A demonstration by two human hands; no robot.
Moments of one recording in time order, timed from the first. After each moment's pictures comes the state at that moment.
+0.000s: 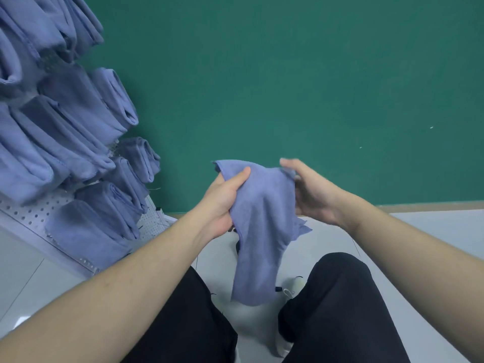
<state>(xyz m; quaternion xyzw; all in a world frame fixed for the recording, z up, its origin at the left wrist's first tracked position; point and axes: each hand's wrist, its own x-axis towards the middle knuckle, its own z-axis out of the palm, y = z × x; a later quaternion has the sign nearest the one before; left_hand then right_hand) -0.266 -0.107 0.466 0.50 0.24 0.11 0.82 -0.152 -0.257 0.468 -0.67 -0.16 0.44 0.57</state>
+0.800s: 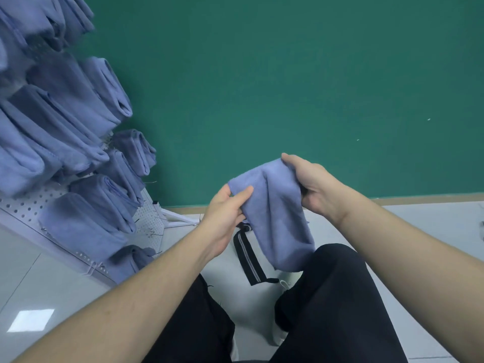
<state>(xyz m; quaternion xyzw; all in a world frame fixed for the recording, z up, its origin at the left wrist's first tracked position) -0.281 -0.122 0.423 0.56 0.24 0.11 0.78 -0.160 -0.245 0.473 -0.62 0.02 0.33 0.71</state>
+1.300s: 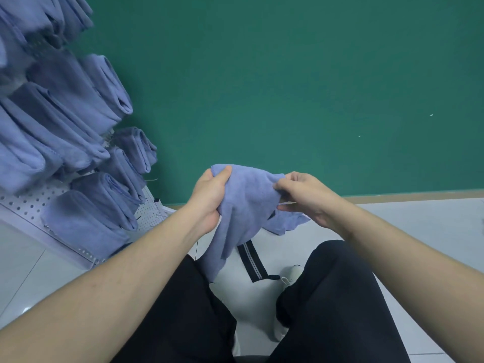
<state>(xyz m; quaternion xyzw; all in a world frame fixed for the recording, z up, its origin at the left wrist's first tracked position) -0.271 -0.098 0.445 0.55 0.33 0.17 0.75 -0.174 -0.260 0.452 -0.76 -0.17 0.33 0.54</state>
